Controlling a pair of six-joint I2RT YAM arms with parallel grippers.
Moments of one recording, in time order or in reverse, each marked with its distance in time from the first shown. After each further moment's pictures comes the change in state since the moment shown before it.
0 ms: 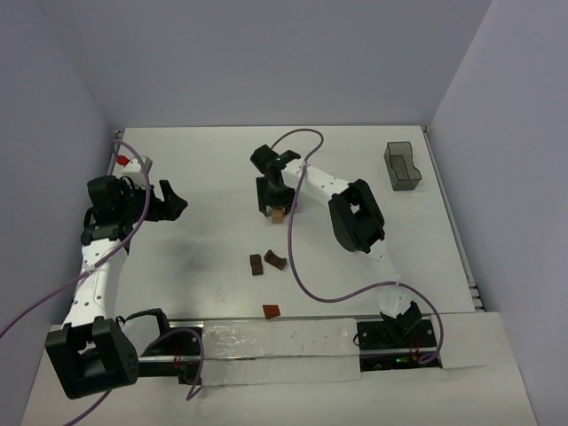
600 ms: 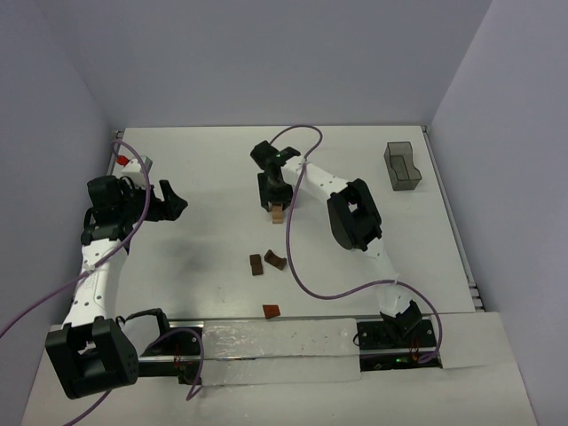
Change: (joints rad) left arm 0.000 0.000 0.000 0.000 0.000 0.000; right arm -0.015 0.051 0.083 -0.010 0.006 -0.042
